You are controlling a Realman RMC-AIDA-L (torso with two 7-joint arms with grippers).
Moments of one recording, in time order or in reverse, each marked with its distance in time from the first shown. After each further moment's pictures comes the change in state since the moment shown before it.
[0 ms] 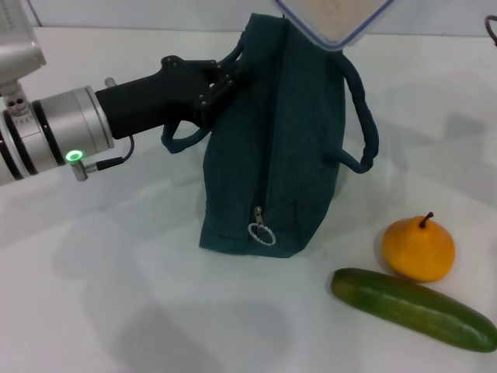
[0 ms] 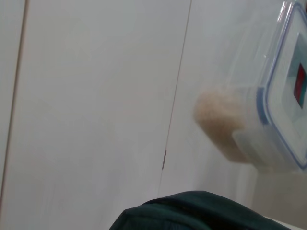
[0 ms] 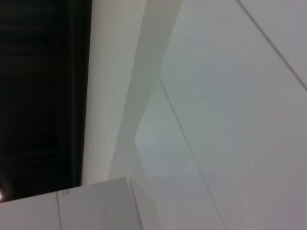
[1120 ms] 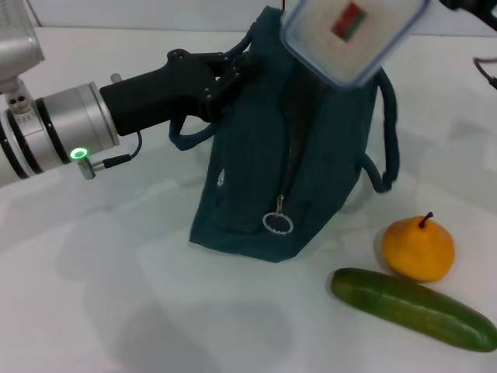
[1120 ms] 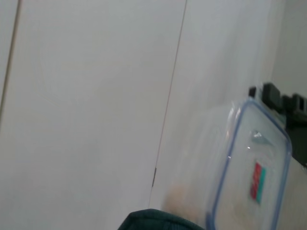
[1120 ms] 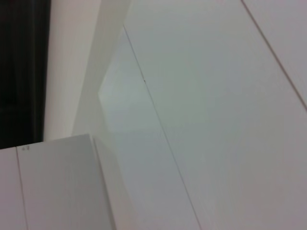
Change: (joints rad) left arm 0.000 0.000 0.037 -0.011 -0.071 0.017 0.002; right arm -0.050 0.004 -0.001 0.009 -0.077 0.113 -0.047
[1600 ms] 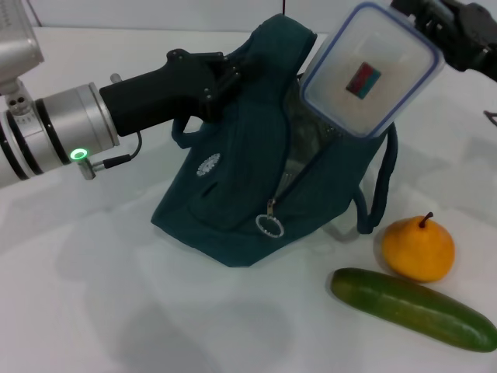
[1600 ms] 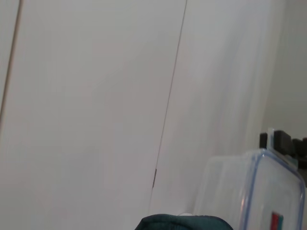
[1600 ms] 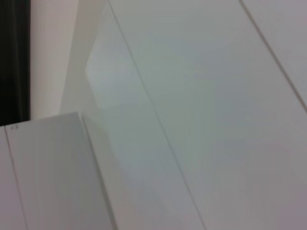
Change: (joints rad) left arm 0.002 -0.001 0.001 -0.002 -0.005 0.001 0.010; right arm -0.075 -0.002 -0.001 0.009 -0.087 -0.002 -0.006
